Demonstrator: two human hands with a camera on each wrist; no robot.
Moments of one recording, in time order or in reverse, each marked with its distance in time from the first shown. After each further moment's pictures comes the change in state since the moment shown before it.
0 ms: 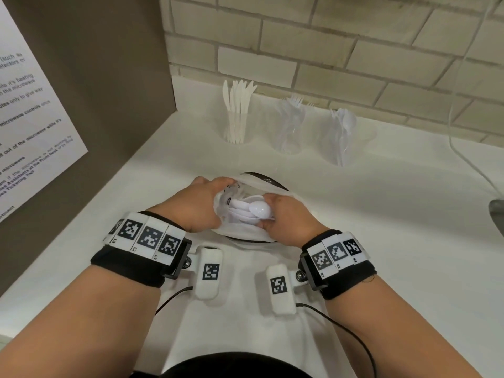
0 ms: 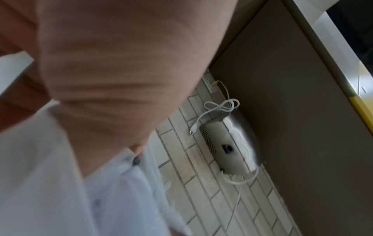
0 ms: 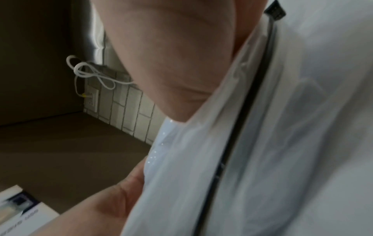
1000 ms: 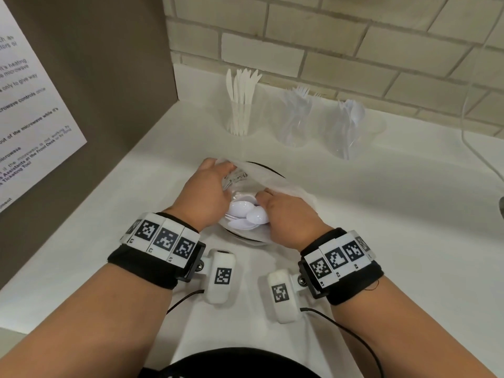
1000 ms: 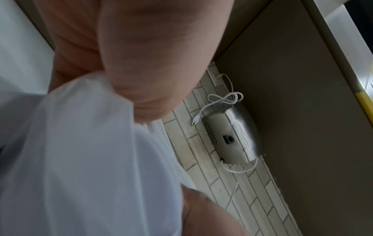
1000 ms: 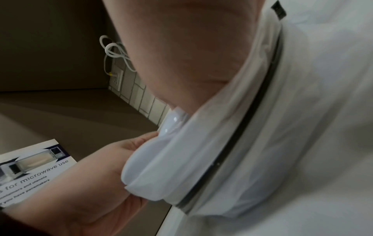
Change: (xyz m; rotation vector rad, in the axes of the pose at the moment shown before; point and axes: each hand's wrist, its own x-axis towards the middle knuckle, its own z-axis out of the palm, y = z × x) left_hand 0.006 0.010 0.016 -0.095 0.392 0.082; right_hand -0.006 -0.012 -0.001 -0.272 -0.073 -0.101
